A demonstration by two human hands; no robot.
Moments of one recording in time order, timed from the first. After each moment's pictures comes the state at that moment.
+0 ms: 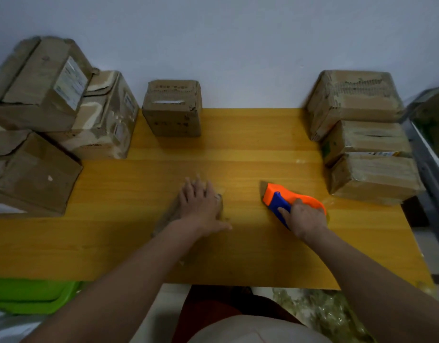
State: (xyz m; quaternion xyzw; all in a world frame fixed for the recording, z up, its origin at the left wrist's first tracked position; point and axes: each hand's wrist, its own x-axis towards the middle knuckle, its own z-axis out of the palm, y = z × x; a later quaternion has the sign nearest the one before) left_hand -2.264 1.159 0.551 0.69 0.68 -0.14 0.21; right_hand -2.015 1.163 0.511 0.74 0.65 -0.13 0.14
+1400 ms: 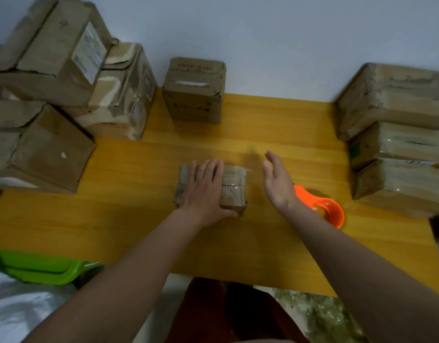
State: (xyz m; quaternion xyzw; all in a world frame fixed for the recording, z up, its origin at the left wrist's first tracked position) left_hand -2.308 1.170 0.527 0.76 0.65 -0.05 0.10; right_hand -2.129 1.215 0.545 0.65 0.60 -0.40 -0.25
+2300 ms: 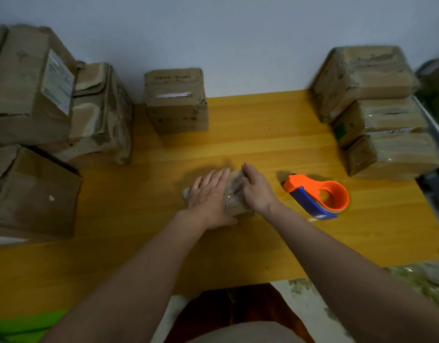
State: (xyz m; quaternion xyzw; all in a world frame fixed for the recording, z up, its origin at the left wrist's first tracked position) left_hand -2.339 1.197 0.521 0.80 0.56 -0.05 0.20; right_hand -2.196 1.201 0.538 0.68 0.54 -0.44 -0.23
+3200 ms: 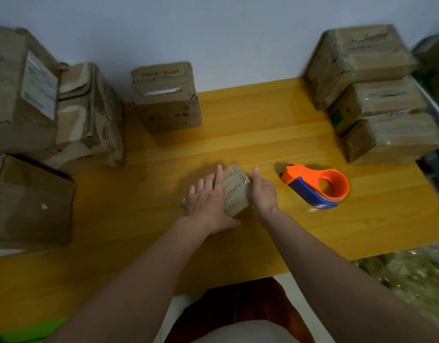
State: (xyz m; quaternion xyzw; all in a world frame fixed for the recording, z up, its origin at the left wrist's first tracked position) left_hand -2.331 1.182 0.516 0.78 0.60 -0.08 0.18; right_hand -2.195 1.184 0.507 0.74 0.33 -0.45 -0.38
